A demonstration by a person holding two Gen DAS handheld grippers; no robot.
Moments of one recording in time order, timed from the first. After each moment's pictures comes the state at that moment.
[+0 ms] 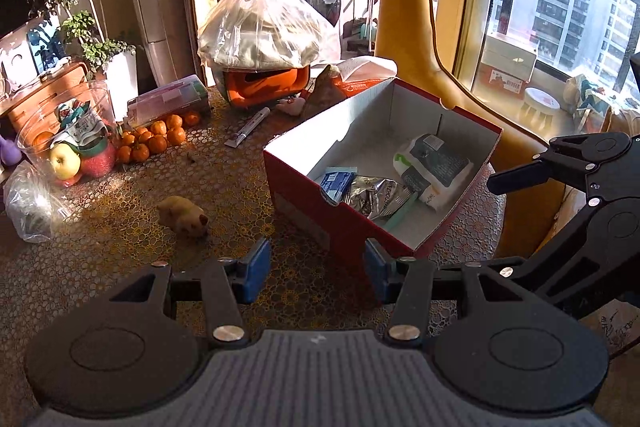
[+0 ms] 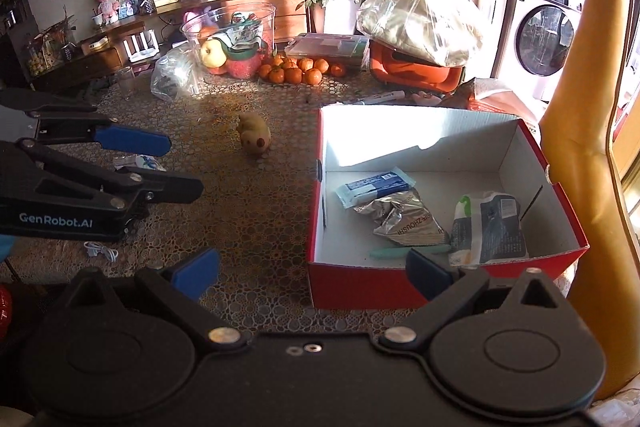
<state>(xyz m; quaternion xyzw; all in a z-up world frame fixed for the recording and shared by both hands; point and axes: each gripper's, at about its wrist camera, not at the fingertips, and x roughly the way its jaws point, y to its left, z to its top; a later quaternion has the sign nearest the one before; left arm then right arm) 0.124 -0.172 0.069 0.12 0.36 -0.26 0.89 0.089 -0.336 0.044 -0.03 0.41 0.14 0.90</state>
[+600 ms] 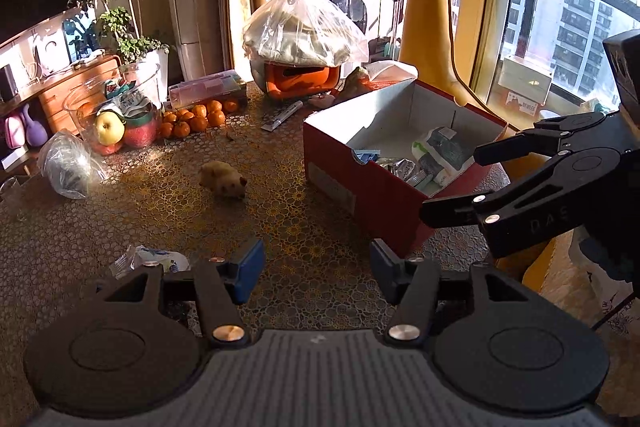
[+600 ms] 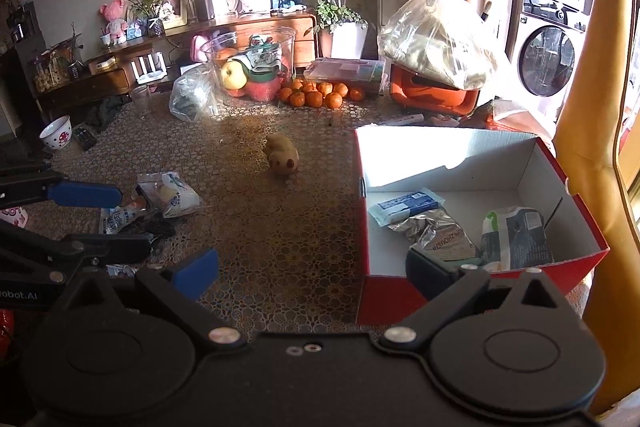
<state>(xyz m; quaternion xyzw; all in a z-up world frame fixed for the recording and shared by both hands) 0.061 -0.111 0.059 0.09 0.34 -0.24 0.91 0.070 -0.299 0.044 -0.02 0.36 0.15 0.92</state>
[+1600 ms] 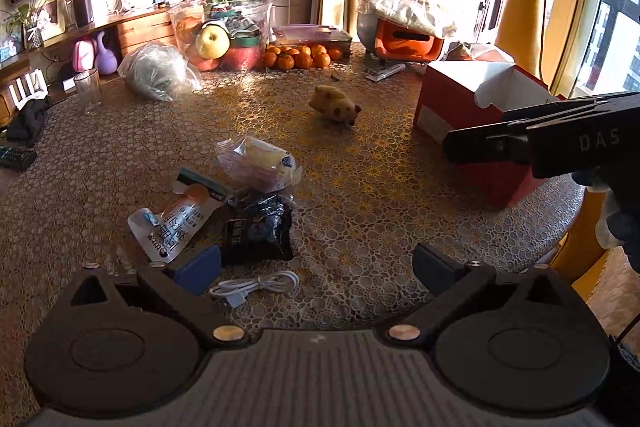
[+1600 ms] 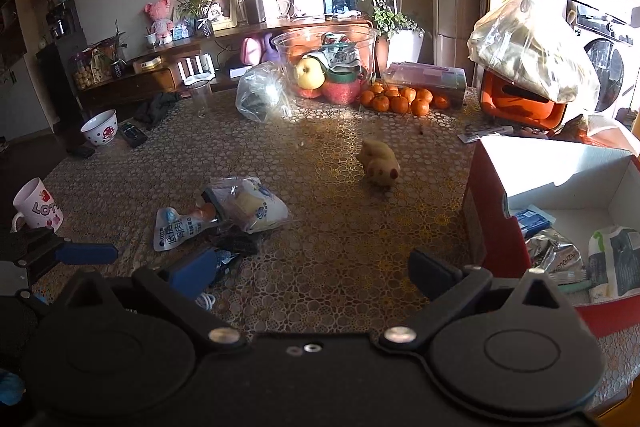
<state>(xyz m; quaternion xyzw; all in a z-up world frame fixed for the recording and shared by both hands) 0.046 -0.007 -0.014 0.02 0.37 -0.12 0.92 0.087 -0.200 0.010 -0.01 0.35 0.21 0.91</state>
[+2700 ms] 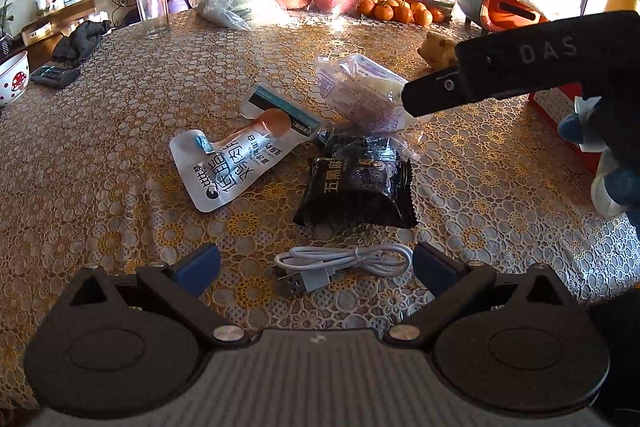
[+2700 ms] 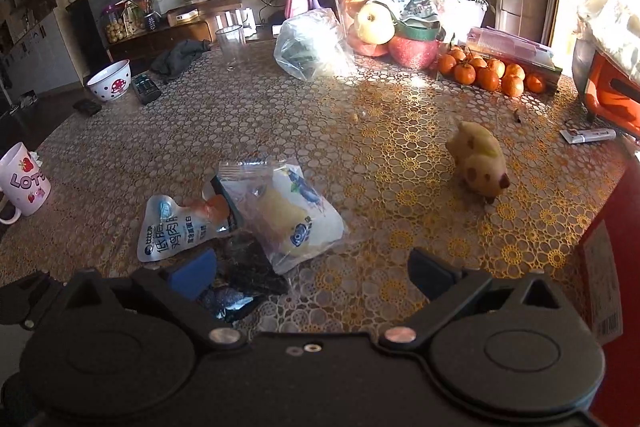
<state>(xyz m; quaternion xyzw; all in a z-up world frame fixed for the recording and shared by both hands) 0.089 0.022 -0.096 -0.02 0.40 -0.01 0.91 0.185 -0.118 -0.059 -0.05 0.39 0.28 0.88</state>
